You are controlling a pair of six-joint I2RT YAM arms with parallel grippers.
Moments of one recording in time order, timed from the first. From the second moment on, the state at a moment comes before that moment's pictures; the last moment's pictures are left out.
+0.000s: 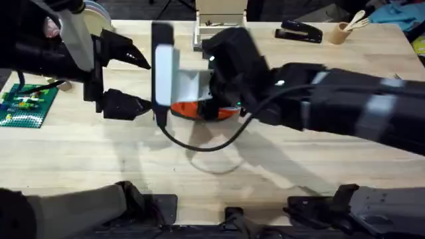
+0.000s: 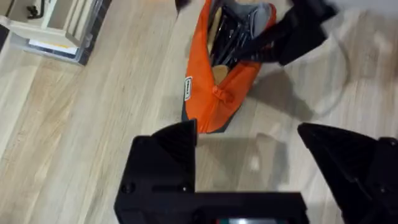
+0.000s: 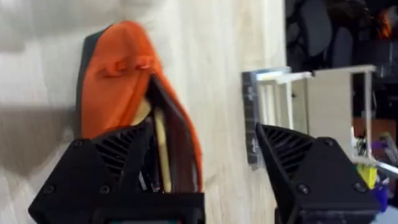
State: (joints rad) left arm 0.40 1.43 1.28 -1.49 0.85 1.74; right arm 0.88 1.55 1.03 -0.15 0.23 -0.82
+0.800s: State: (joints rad) left arm 0.40 1.76 1.28 -1.39 0.78 1.96; right arm 0.98 1.24 1.03 -0.38 0.06 0.08
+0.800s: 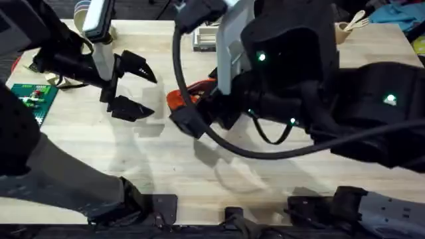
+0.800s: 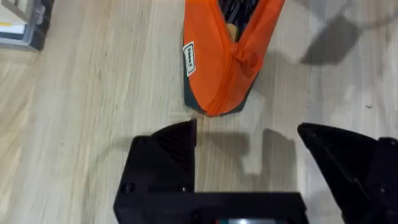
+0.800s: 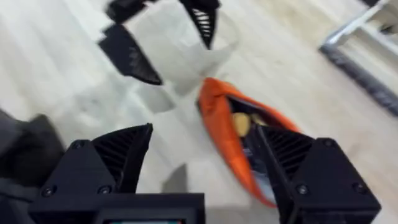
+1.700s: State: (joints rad) left arm 0.40 1.83 1.28 -1.36 0.78 1.96; right arm 0.99 1.24 1.03 -0.36 -0.02 0.57
